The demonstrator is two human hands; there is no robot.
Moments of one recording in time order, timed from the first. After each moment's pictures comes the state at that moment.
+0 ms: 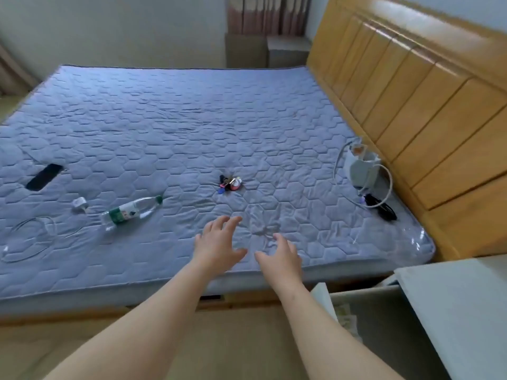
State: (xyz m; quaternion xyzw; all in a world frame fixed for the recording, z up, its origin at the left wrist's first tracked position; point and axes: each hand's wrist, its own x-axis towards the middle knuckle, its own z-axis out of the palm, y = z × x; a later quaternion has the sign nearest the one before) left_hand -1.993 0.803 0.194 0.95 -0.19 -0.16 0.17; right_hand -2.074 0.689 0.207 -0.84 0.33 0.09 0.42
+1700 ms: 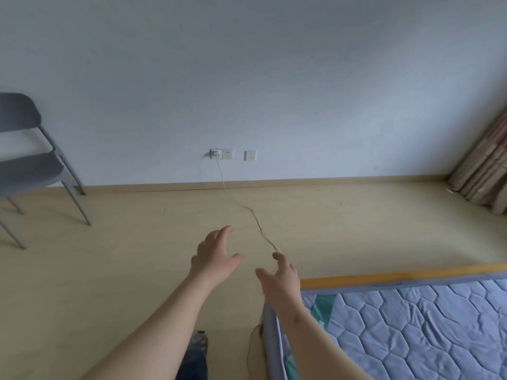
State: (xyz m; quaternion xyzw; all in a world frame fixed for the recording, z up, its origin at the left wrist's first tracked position) left_hand -1.845 1.838 0.228 0.75 0.57 0.14 0.32; right_hand -1.727 1.758 0.216 -0.81 -0.34 0.35 0.33
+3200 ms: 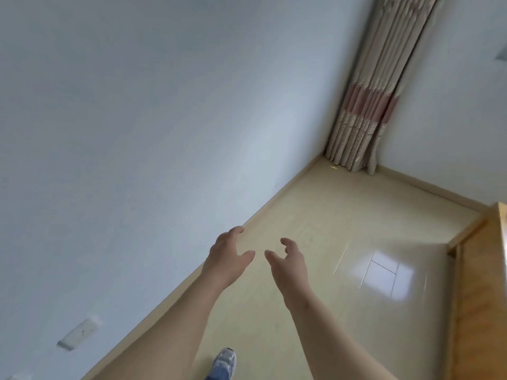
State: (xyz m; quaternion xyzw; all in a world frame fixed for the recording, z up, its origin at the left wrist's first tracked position) left_hand -1.146 2.573 0.225 0.87 0.24 0.00 0.43; right_hand -1.101 2.451 0.221 -0.83 0.01 0.18 0.53
